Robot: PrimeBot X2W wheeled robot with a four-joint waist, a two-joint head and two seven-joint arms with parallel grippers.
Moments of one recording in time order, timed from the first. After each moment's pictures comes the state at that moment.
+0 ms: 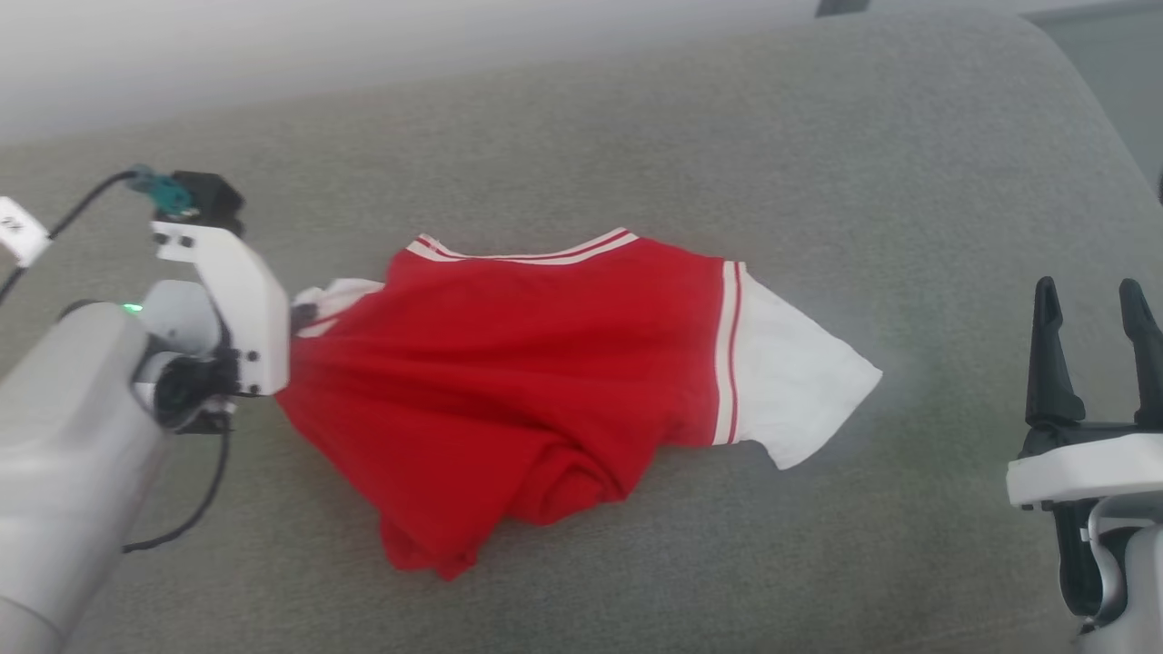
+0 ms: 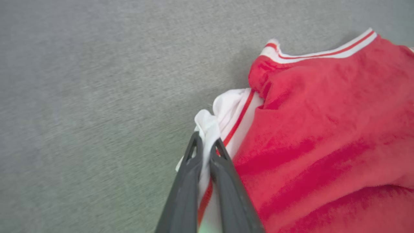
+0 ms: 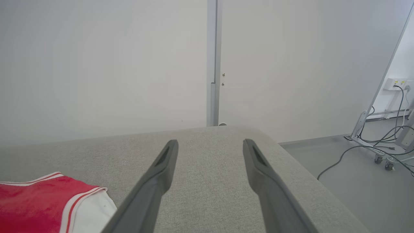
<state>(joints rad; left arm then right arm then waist) -0.91 0.54 -0.76 0.79 -1.04 -0.13 0.51 -0.21 -0.13 -0.20 0.15 0.18 0.13 -0.26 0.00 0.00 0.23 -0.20</state>
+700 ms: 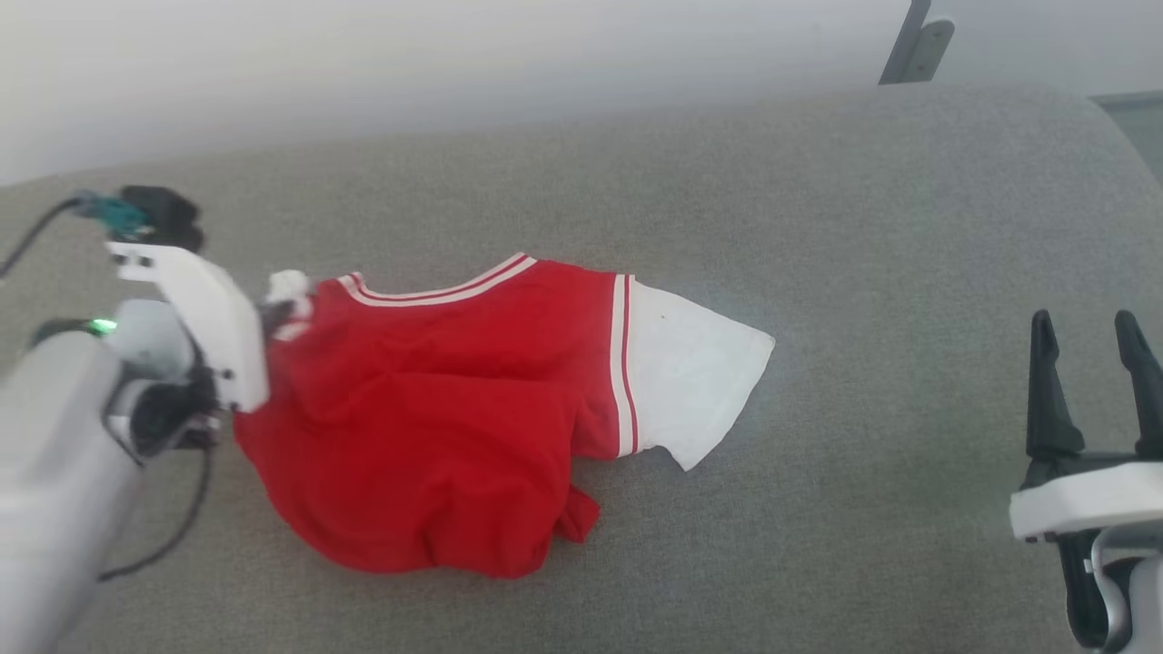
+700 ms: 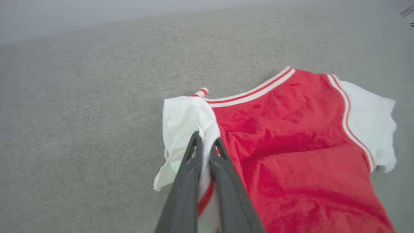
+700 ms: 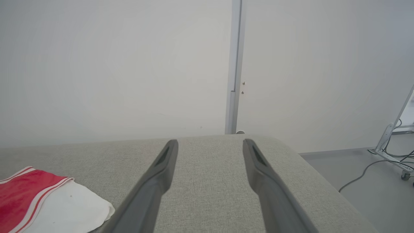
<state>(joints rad) -0.84 0.62 -0.72 0.71 -1.06 -0.11 0.39 -0.16 -0.15 -0.20 0.15 0.18 0.13 -0.26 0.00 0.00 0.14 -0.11</state>
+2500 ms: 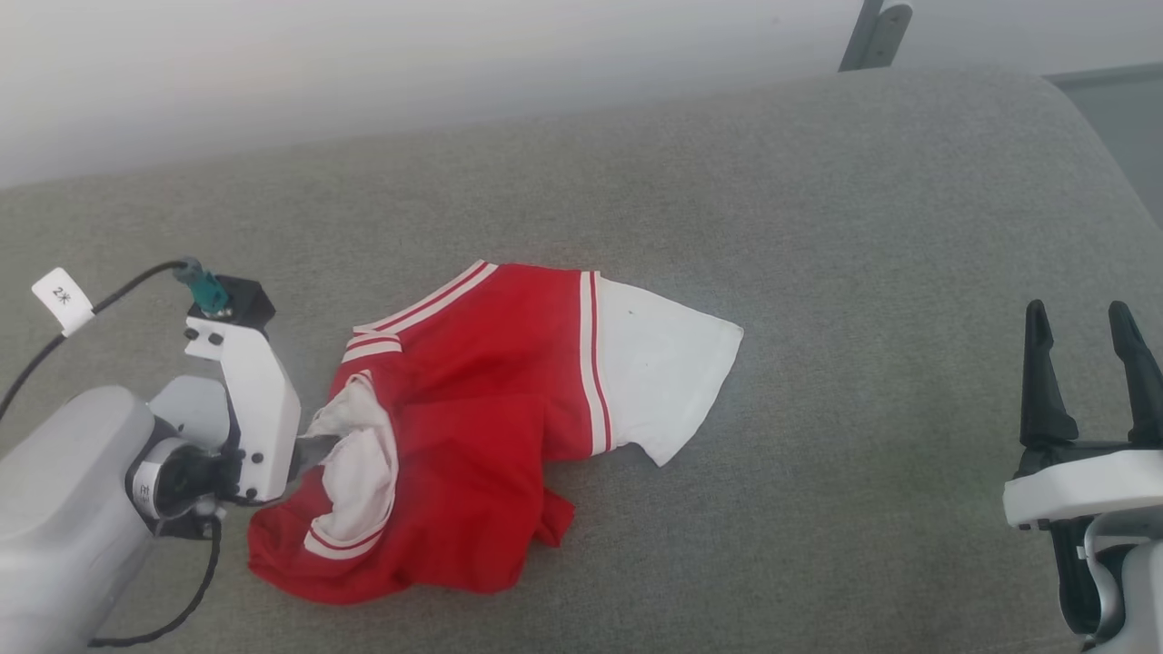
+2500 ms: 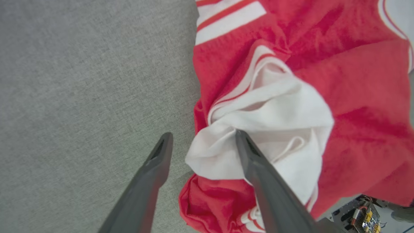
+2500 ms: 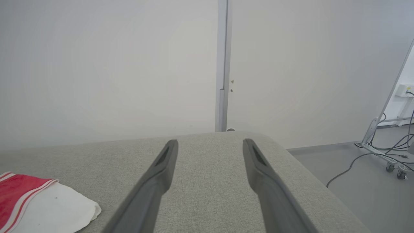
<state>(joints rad) -0.74 0.70 -0.83 0.46 -1.10 0.00 0.72 -0.18 -0.15 -0.18 0.17 0.18 0.13 -0.26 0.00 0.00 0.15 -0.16</state>
